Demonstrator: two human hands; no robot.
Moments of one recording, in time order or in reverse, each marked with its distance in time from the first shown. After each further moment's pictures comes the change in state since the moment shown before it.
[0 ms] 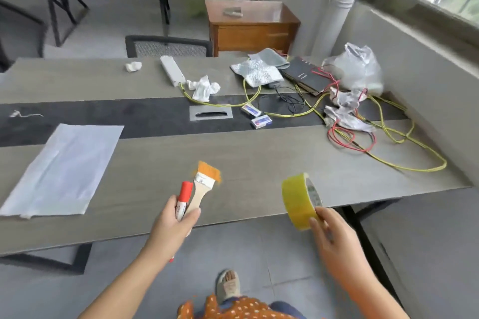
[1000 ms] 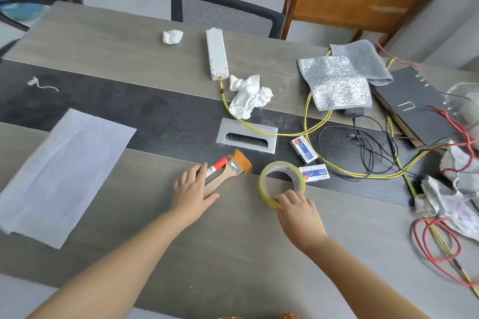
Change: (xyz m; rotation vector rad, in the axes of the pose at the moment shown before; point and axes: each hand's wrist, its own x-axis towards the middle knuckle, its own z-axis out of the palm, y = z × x) left_hand 0.285 -0.010 0.036 0.890 0.018 -0.100; right_hand 0.318 0.042 0.162 -0.616 -0.371 -0.564
